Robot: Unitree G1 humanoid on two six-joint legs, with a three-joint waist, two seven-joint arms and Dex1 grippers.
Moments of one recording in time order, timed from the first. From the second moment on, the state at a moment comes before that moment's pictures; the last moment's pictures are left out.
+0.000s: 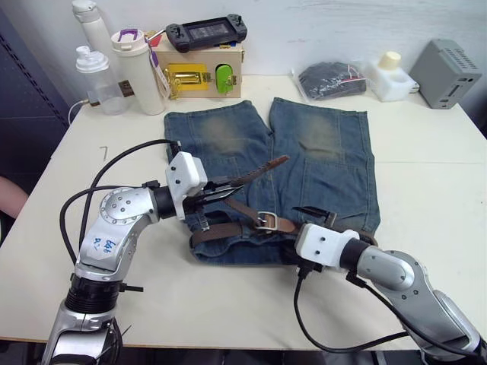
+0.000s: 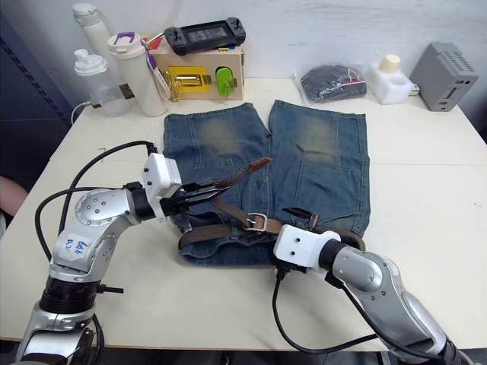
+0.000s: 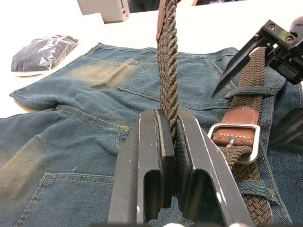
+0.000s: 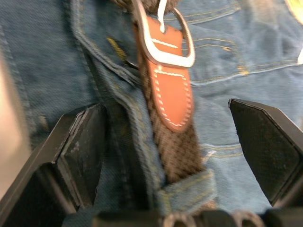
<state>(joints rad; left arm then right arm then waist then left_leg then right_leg) -0.45 0.52 -0.02 -0.29 -0.33 0.37 -0.83 -0.10 -0.73 0.27 -0.71 -0.19 0.50 0.61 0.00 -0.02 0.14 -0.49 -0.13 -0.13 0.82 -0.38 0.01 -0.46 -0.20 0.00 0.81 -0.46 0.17</state>
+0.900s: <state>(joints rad) -0.41 0.60 -0.10 -0.26 -0.21 0.36 -0.82 -0.16 -0.55 0.34 -0.70 -0.41 0.53 0.54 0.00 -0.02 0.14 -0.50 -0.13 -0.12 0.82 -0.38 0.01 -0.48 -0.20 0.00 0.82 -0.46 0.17</state>
